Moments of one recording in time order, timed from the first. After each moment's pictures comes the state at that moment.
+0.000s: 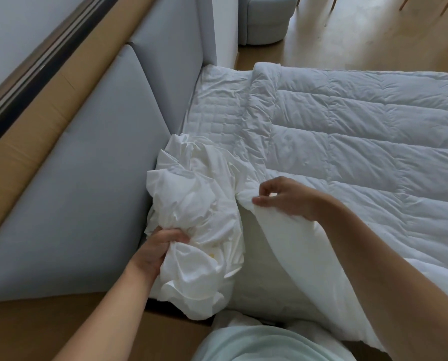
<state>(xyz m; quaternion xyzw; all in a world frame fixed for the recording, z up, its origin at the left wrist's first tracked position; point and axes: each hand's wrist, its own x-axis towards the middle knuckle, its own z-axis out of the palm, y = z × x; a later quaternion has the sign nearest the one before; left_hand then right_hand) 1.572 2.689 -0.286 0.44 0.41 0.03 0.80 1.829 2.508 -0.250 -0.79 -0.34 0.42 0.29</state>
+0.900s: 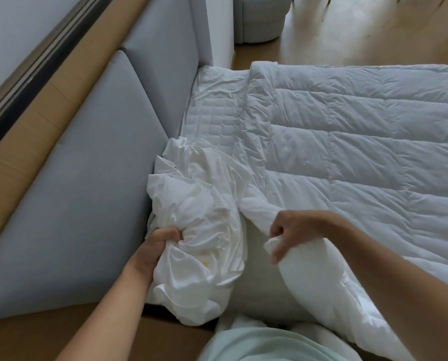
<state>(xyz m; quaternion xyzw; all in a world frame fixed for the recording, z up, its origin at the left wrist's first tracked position) 1.582 2.708 -0.289 0.40 0.44 -0.03 0.80 1.828 2.488 -0.264 -0.75 -0.41 0.52 0.00</state>
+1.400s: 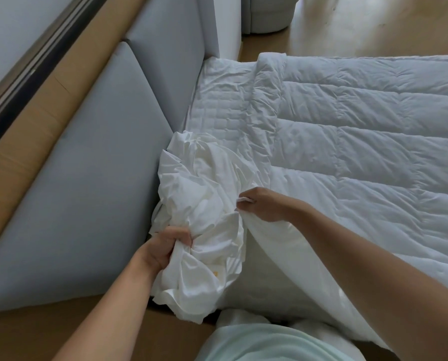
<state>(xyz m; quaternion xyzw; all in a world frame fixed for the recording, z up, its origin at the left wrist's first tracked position) 1.594 2.707 -0.287 0.43 0.41 -0.13 0.80 1.822 2.553 -0.302 -0.77 -0.43 0.42 0.20</state>
